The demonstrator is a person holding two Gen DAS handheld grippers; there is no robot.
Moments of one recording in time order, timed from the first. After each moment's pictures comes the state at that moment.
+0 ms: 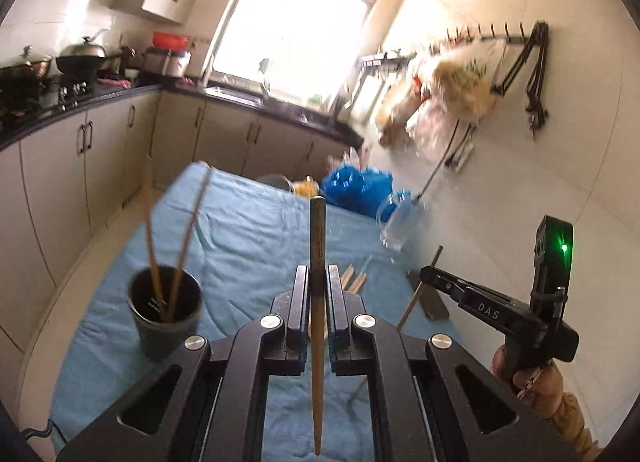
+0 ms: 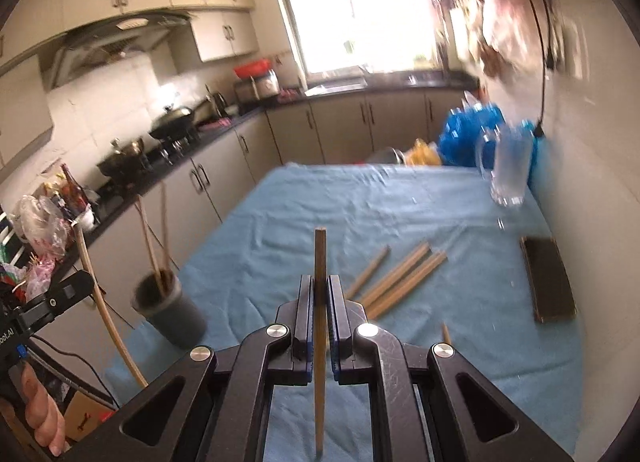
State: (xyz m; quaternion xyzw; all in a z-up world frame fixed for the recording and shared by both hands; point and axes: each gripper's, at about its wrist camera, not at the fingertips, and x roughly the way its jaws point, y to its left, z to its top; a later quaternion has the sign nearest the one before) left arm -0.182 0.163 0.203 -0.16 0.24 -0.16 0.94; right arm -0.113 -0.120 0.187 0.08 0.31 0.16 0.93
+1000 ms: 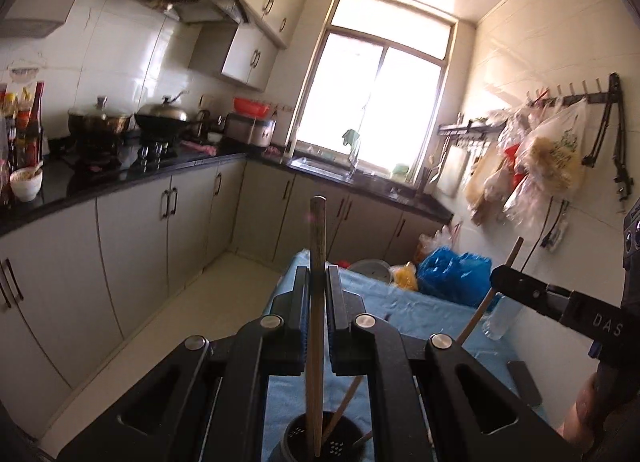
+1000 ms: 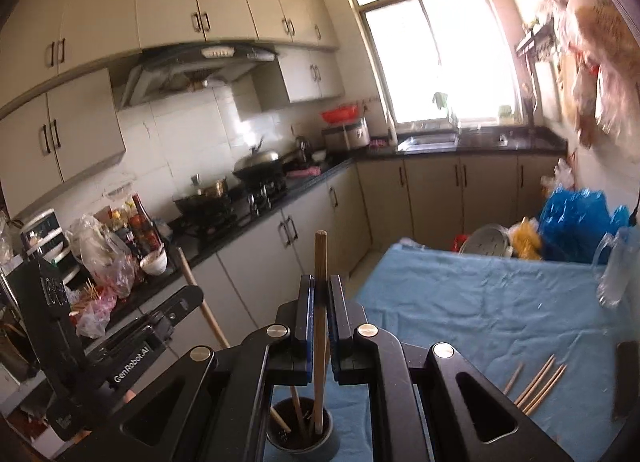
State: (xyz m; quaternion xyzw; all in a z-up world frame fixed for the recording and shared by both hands) left arm -0.102 0.277 0.223 -0.15 0.16 0.00 0.97; right arm -0.056 0.043 0.276 0.08 0.23 0.28 0.93
